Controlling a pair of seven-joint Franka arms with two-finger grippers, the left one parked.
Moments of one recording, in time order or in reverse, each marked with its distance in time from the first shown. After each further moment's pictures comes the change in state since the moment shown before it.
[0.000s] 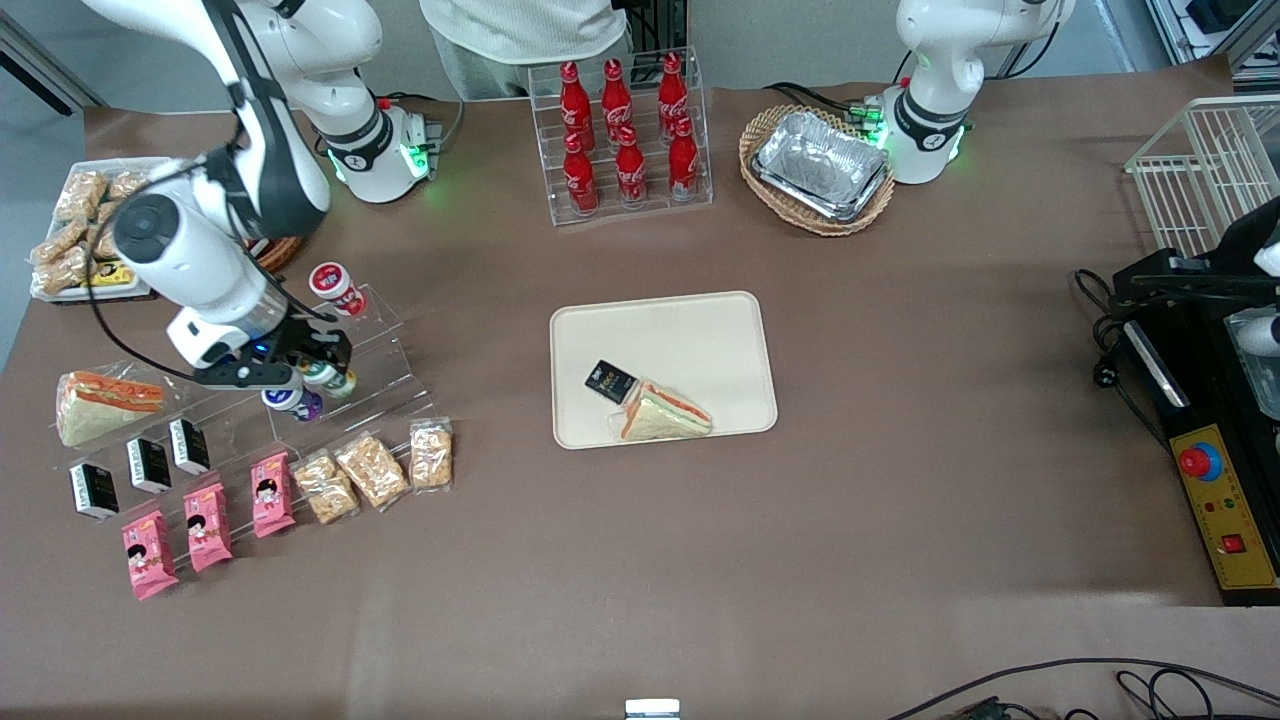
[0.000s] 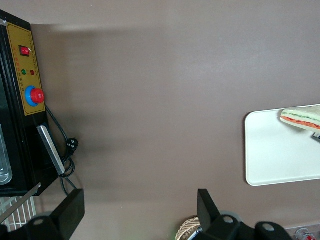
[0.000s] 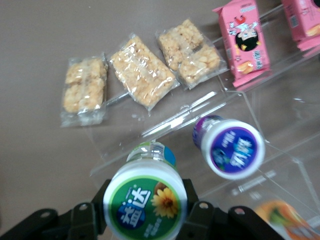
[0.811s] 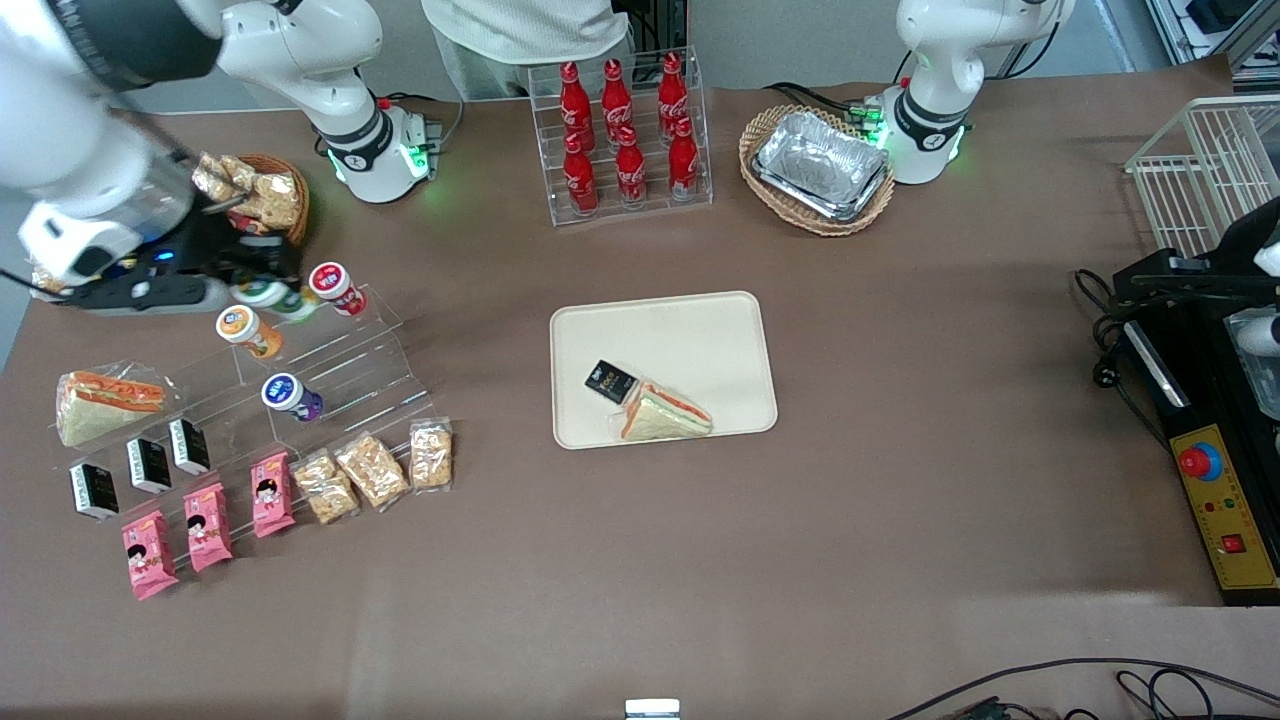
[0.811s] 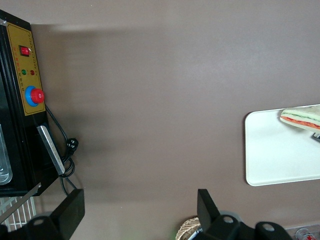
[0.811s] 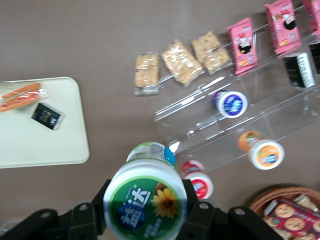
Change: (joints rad) arm 0.019 -0.033 0.104 0.565 0.062 -0.689 0.101
